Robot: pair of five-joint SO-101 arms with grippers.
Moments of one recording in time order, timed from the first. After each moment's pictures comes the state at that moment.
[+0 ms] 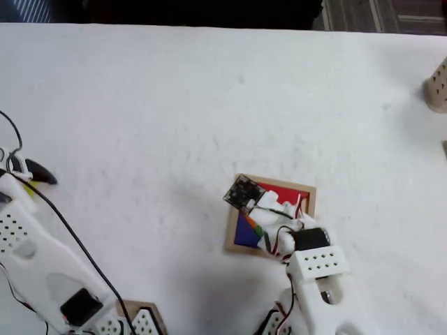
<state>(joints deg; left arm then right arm) -49.1 53.1 -39.2 91.9 -7.1 -14.6 -52.8 79.0 50.6 46.0</state>
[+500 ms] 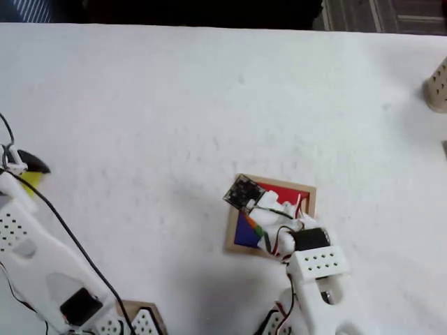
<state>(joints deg) -49.4 52.2 -45.7 95.0 -2.6 -14.6 -52.8 79.0 50.6 46.0</state>
